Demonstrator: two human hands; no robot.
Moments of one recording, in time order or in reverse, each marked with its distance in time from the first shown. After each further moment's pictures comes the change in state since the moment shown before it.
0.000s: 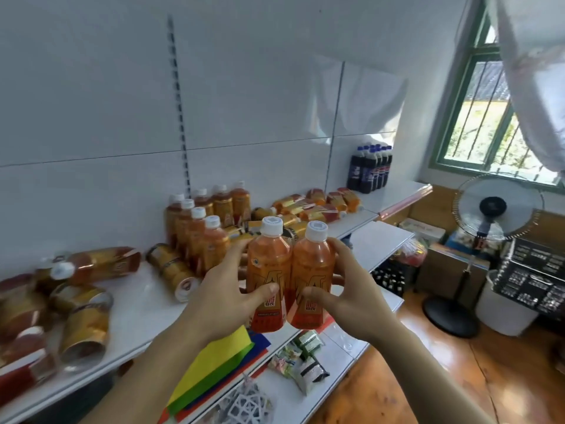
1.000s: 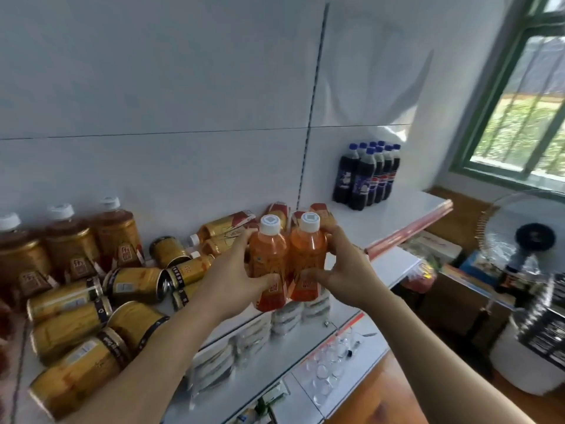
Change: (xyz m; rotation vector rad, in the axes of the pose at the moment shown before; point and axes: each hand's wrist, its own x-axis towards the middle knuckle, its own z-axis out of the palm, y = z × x) left_hand 0.359 -0.062 0.233 0.013 0.041 -0.151; right_hand 0.303 0.287 -0.153 -0.193 -0.112 0.046
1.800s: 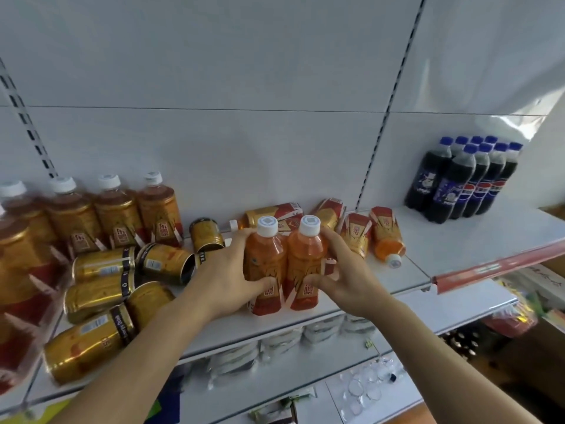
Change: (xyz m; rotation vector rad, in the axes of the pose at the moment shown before) left_hand 0.008 -0.030 -0.014 0.333 0.108 -0.268; right_hand 0.090 0.049 0.058 0.122 -0.317 -0.280
